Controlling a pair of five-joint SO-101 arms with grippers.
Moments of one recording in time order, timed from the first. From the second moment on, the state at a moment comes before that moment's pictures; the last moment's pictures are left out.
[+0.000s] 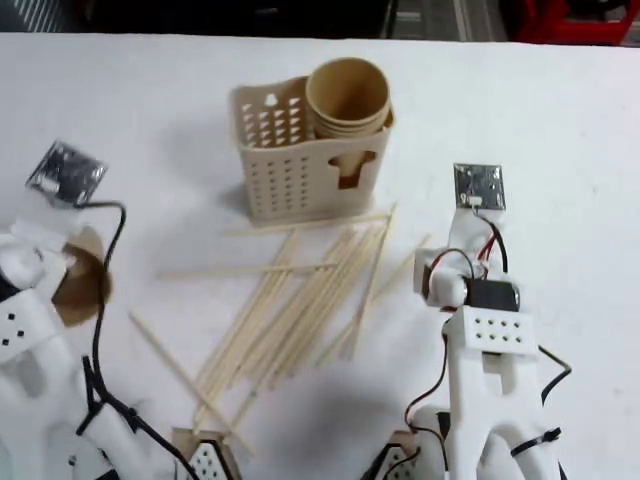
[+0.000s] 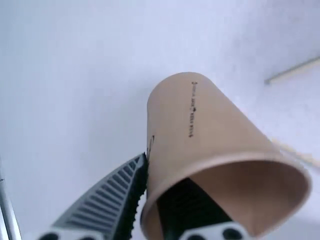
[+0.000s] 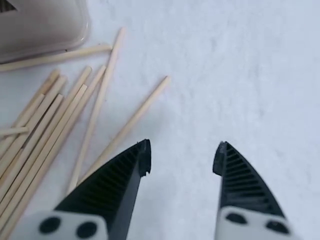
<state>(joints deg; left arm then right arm) -37.6 -38.9 28.3 79.6 -56.0 2.5 -41.8 58.9 48.4 4.1</state>
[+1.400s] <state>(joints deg) 17.4 11.4 -57.8 93.8 -10.5 2.5 -41.8 58.9 48.4 4.1</state>
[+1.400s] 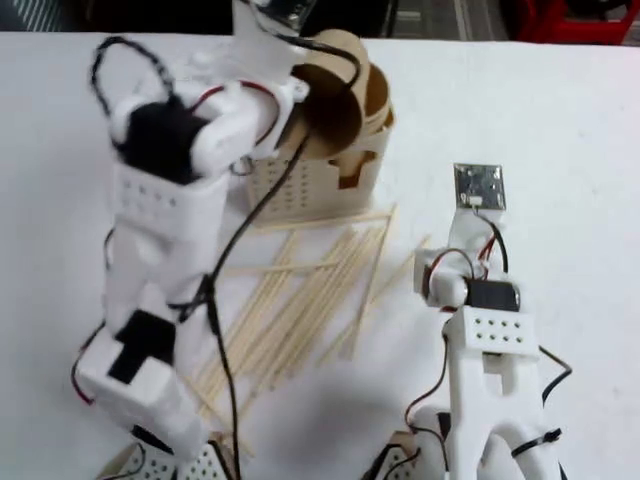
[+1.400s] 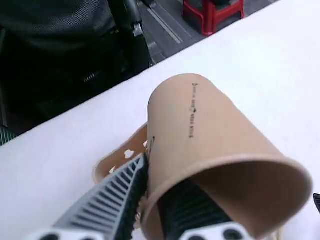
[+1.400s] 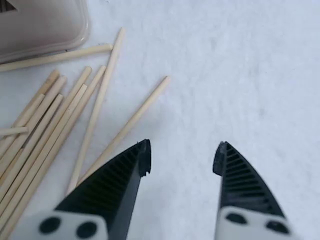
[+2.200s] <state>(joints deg) 17.4 26.2 -65.1 74.2 -7.3 2.5 -41.8 58.9 48.4 4.1</state>
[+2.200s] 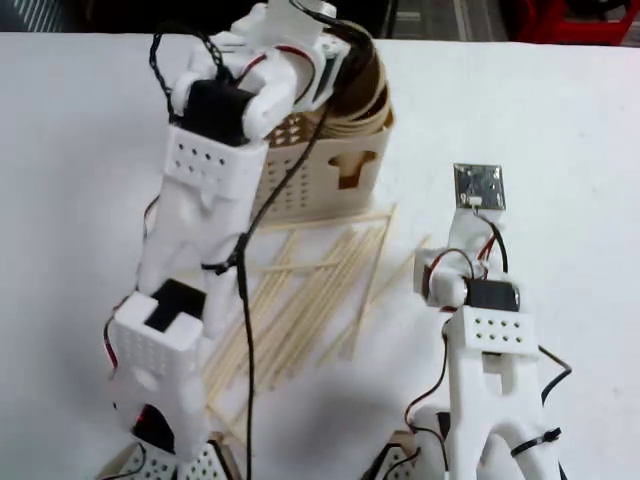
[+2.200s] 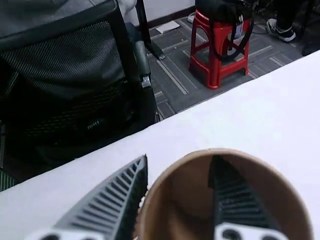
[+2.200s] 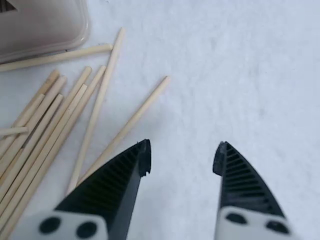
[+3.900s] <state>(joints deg) 16.1 35.1 -76.7 76.5 -7.3 2.5 -41.8 58.9 48.4 4.1</state>
